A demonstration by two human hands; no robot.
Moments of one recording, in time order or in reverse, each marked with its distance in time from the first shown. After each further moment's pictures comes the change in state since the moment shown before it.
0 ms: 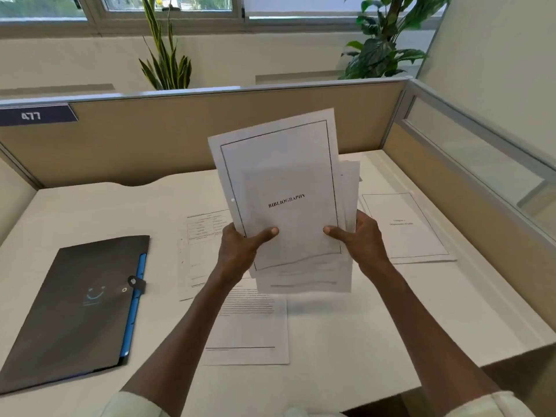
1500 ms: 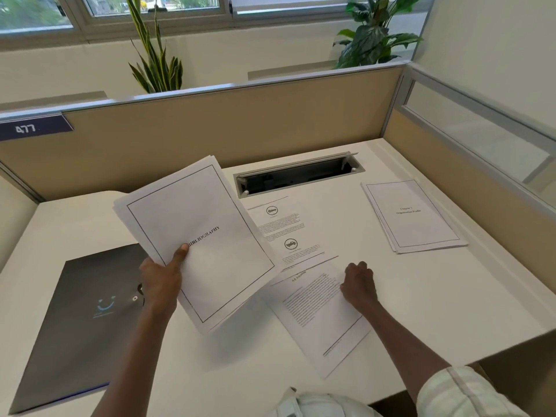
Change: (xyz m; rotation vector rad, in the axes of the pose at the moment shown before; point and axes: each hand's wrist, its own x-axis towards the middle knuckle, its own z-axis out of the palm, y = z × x) left_hand 0.000 -0.040 -0.146 0.055 0.526 -0.038; right_hand -0.029 0.134 0.042 -1.012 -0.075 0.261
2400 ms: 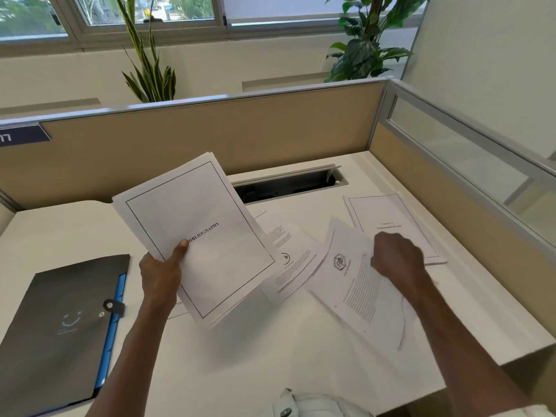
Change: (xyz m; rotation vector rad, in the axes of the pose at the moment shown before) left_hand -0.019 0.024 0.075 0.047 0.020 -0.049; right_hand 0.012 0.036 -0.178 -0.307 0.162 -0.041
